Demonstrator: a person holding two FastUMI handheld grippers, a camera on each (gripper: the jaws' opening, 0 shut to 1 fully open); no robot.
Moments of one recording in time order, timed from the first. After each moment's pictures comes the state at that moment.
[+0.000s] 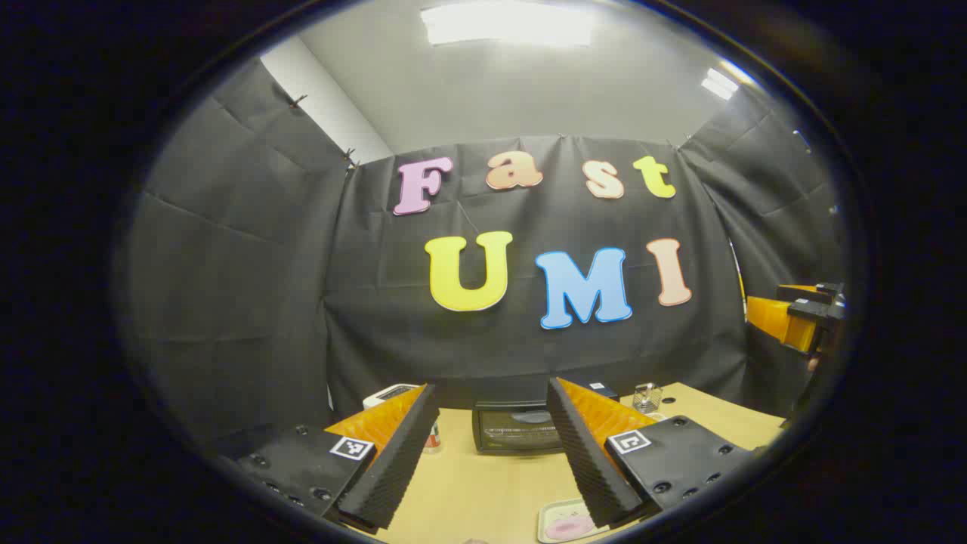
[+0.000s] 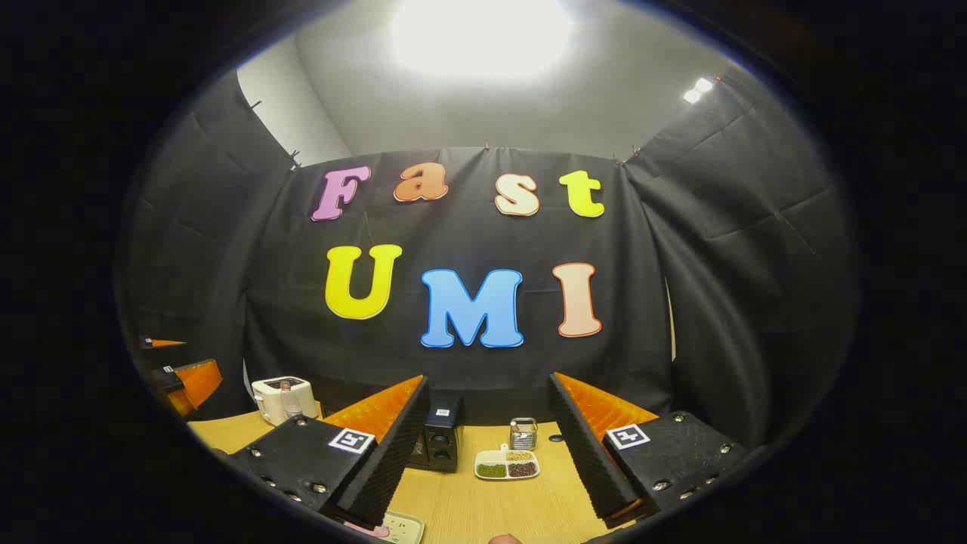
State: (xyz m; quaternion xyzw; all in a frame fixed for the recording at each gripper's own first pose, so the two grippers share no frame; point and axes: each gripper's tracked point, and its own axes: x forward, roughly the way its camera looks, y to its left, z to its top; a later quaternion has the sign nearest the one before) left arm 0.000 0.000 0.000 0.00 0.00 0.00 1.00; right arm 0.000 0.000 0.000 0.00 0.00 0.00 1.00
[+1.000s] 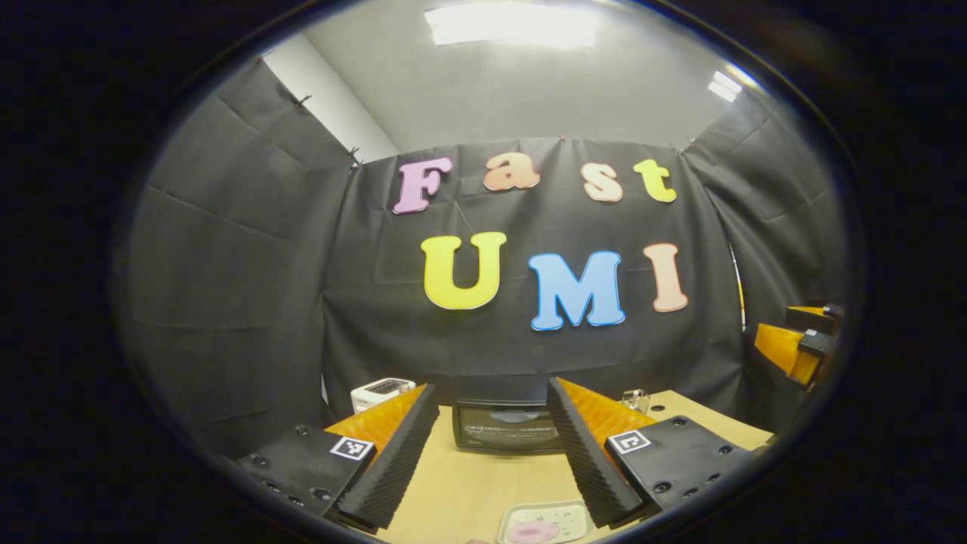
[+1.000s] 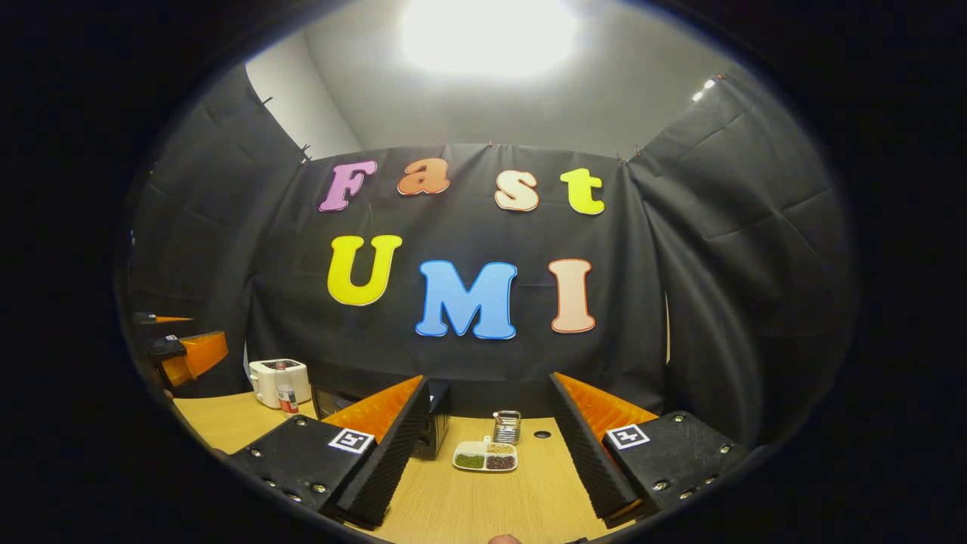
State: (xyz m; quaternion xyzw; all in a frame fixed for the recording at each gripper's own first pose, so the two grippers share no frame) left arm -0.001 -0.054 -0.006 -0.01 0.00 0.01 1.00; right arm -0.018 -0.047 -0.027 -0.02 0.00 0.03 1.00
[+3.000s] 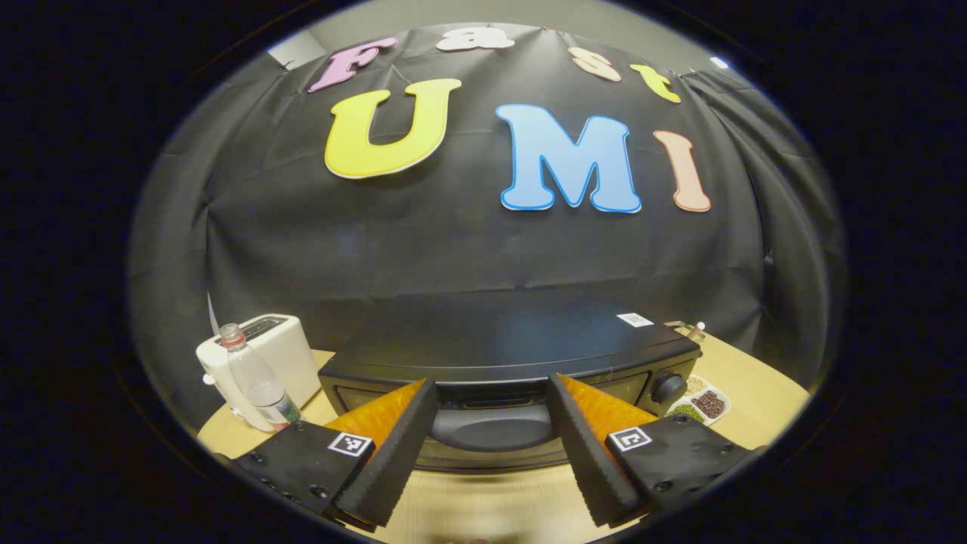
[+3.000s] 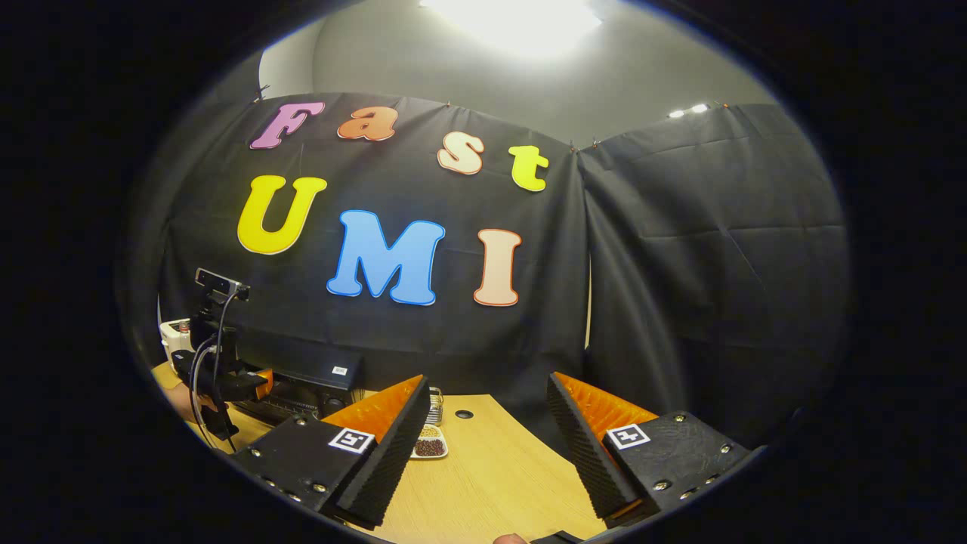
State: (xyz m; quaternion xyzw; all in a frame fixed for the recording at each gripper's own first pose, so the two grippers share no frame) left arm 0.333 -0.105 -0.245 0.00 0.15 -0.10 0.98; right arm 0.021 -0.064 -0.052 -0.09 0.07 -0.17 0.98
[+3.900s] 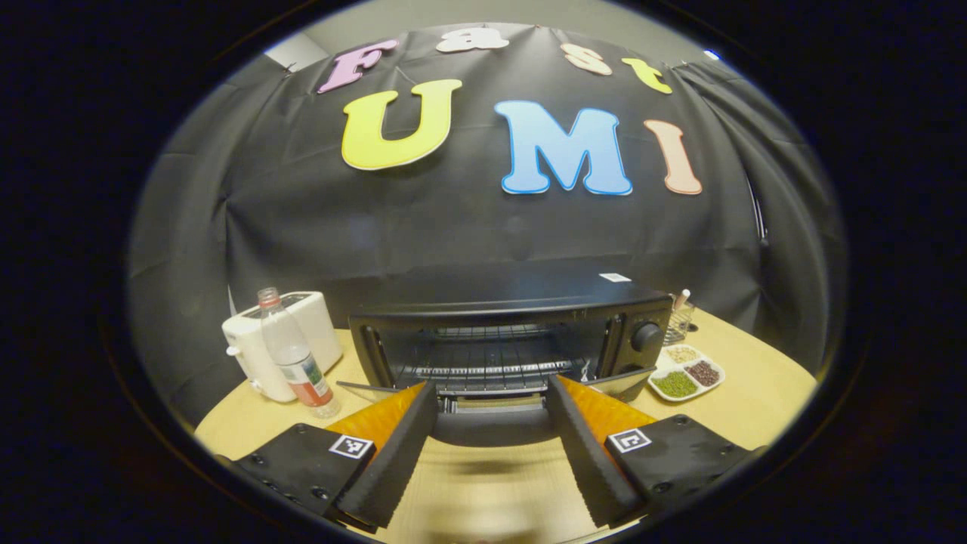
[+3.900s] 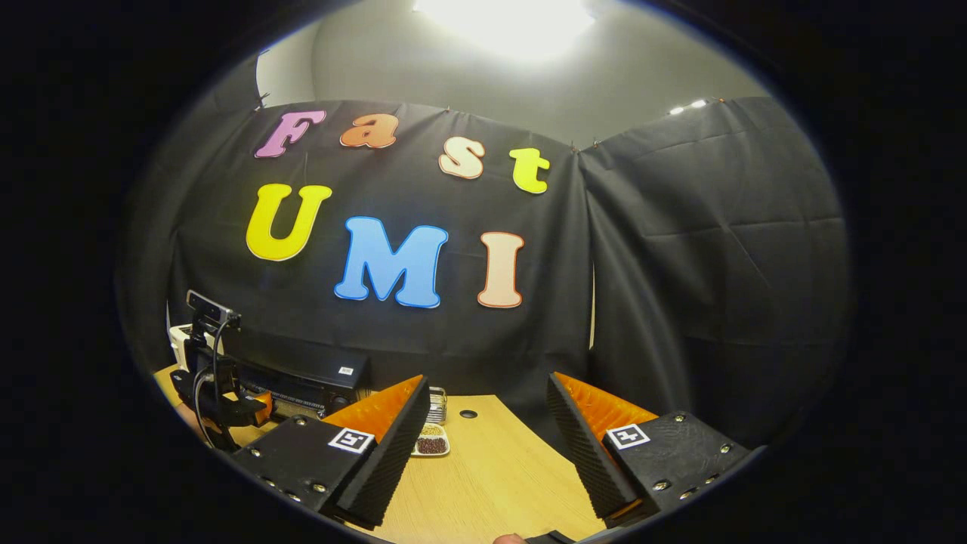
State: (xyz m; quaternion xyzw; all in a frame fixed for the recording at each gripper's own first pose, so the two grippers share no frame) left arm 0.250 -0.098 -0.272 0.00 0.19 -0.08 0.98; right arm 0.001 -0.073 -0.048 -0.08 0.06 -0.15 0.98
